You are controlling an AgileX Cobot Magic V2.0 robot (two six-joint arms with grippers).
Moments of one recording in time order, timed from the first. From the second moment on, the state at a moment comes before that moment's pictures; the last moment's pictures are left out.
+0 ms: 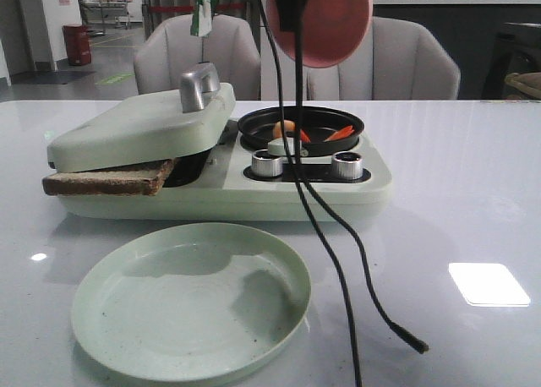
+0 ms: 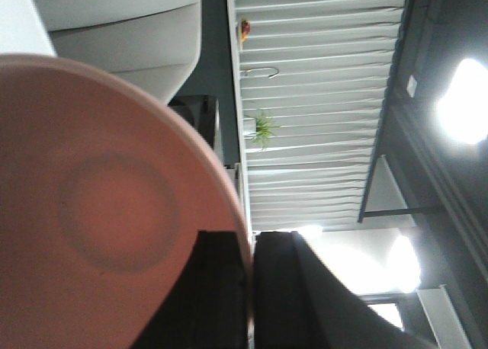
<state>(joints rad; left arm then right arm) -0.52 0.62 -0.67 -0.17 0.80 0.11 0.73 2.19 -1.92 -1.69 1.16 0.36</state>
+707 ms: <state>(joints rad) -0.52 0.62 -0.67 -0.17 0.80 0.11 0.42 1.63 -1.74 -0.60 1.25 0.30</state>
